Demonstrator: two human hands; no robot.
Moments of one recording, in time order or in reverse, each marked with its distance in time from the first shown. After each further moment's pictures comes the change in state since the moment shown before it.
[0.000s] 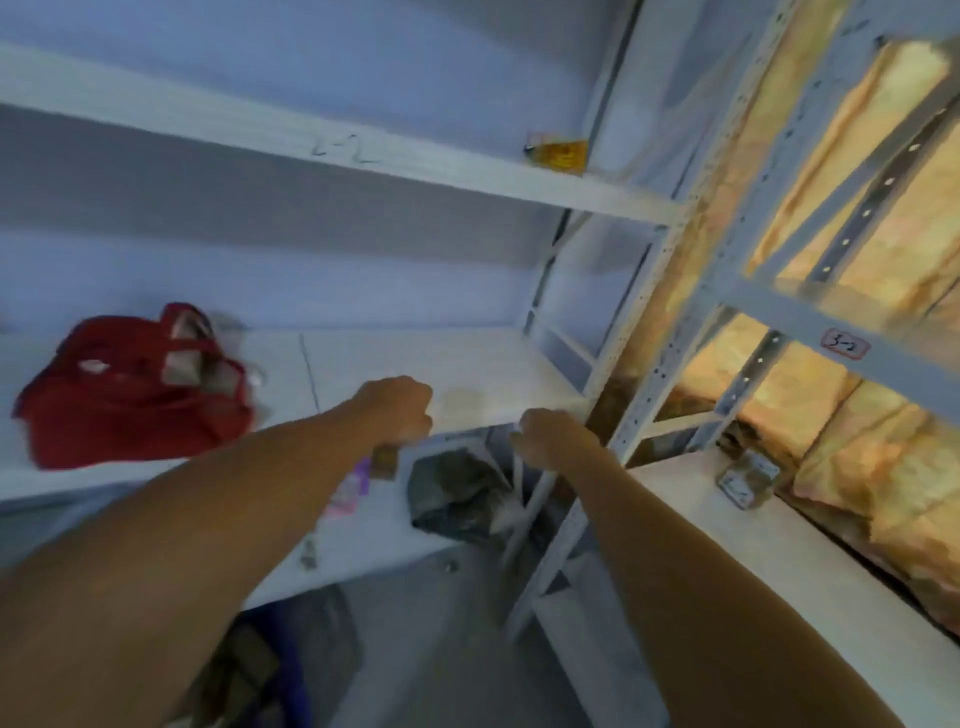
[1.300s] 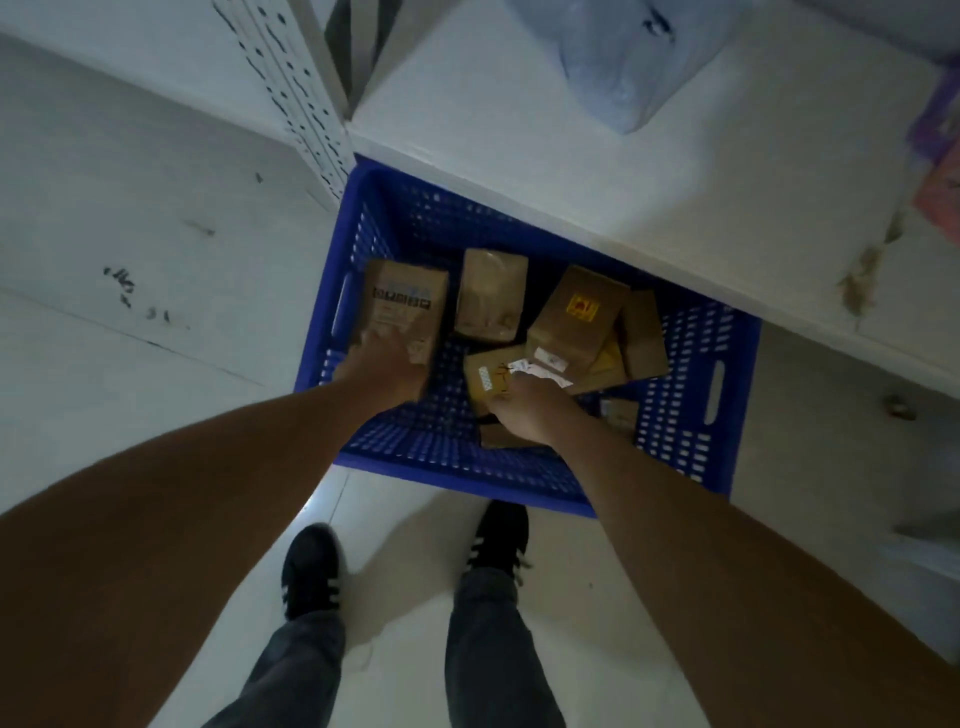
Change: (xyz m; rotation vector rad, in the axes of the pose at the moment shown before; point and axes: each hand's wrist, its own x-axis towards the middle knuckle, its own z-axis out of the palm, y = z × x) left_hand -0.301 -0.542 0.695 -0.679 -0.505 -1.237; right_hand 0.082 -0.466 0.835 -0.089 -1.004 -0.405
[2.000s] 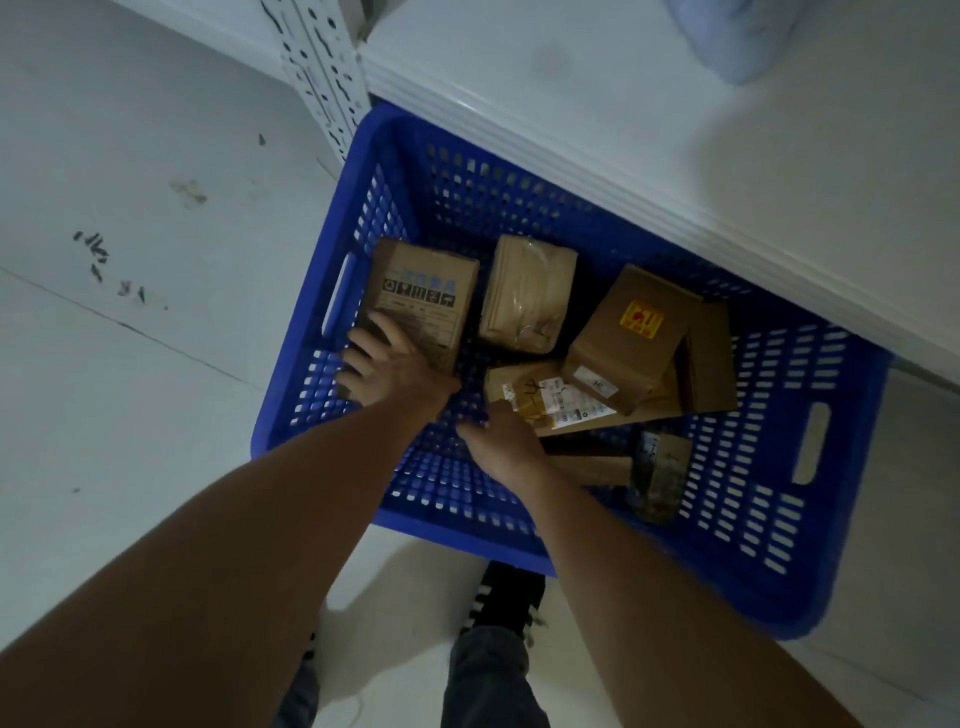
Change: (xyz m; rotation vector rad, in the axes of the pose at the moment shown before) left_hand 0.112 0.000 0.091 -0.006 0.275 -0.347; right_hand 0.104 -0.003 0.088 0.409 -0.023 0.091
